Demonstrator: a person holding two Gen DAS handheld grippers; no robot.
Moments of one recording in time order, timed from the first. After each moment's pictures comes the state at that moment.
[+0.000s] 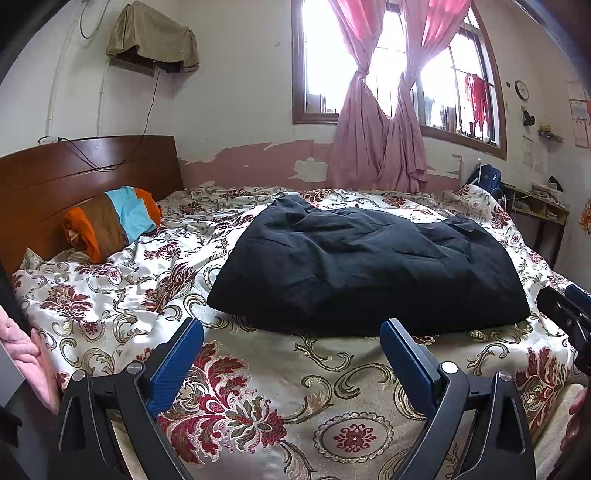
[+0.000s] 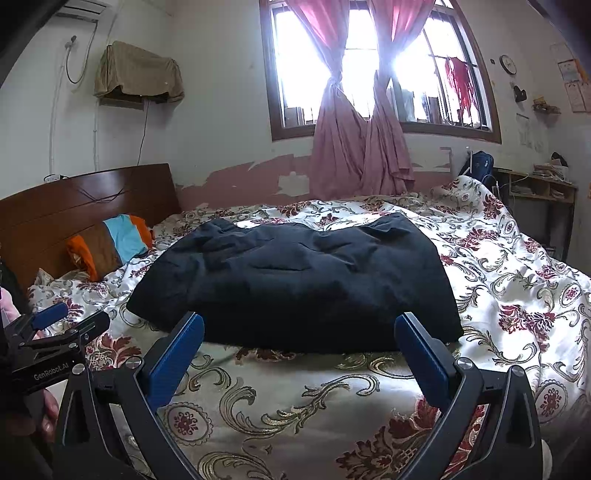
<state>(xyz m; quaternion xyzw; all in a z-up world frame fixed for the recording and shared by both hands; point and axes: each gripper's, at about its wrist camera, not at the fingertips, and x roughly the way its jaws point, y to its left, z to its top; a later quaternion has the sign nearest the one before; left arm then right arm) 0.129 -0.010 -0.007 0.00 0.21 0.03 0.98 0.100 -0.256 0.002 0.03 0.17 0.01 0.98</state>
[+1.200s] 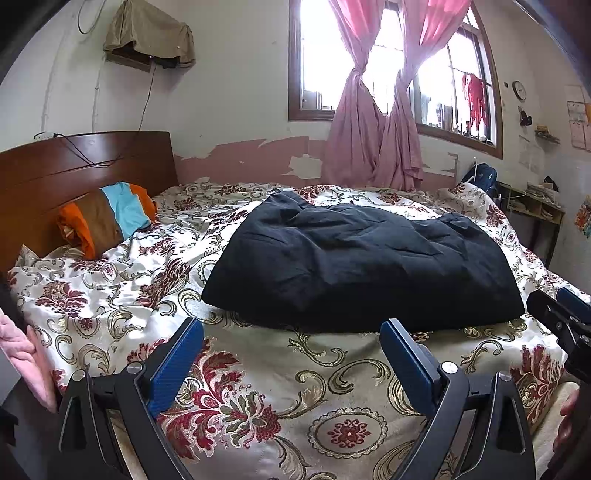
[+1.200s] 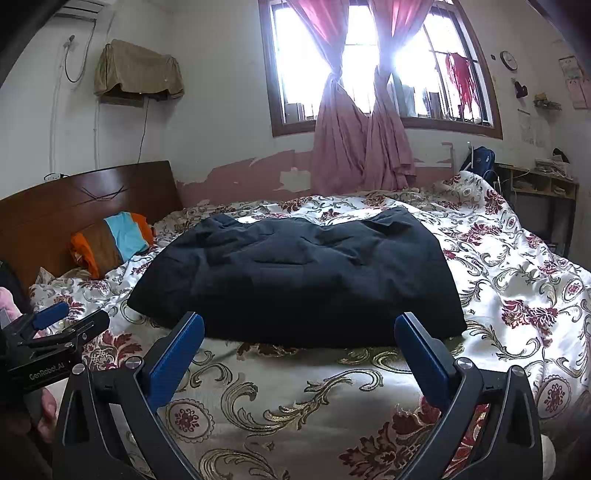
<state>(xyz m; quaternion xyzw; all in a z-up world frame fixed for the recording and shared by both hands) 0.125 -0.012 -0.006 -0.01 0.22 0.02 0.98 0.100 -0.255 -0.004 0.03 0.18 0.01 0.98</state>
